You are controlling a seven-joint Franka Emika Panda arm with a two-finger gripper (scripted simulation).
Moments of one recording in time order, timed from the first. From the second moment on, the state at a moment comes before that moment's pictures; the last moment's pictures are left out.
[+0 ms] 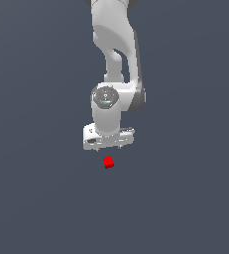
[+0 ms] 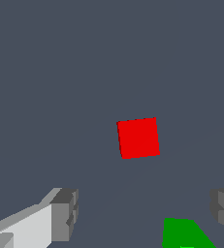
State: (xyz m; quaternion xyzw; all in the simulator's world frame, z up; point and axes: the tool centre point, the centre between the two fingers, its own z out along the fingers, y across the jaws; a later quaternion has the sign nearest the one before) arm 0.021 -0.023 0.104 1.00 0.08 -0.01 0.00
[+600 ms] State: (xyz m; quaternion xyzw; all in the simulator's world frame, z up) arm 0.050 -0.027 0.071 0.99 0.13 0.00 0.00
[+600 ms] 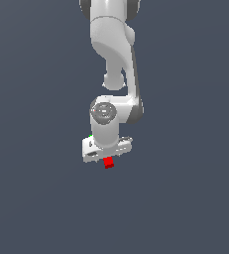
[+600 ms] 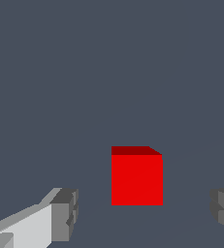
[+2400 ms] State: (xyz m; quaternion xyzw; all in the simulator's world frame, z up) arm 0.051 -0.027 0.024 0.99 0.14 0.00 0.00
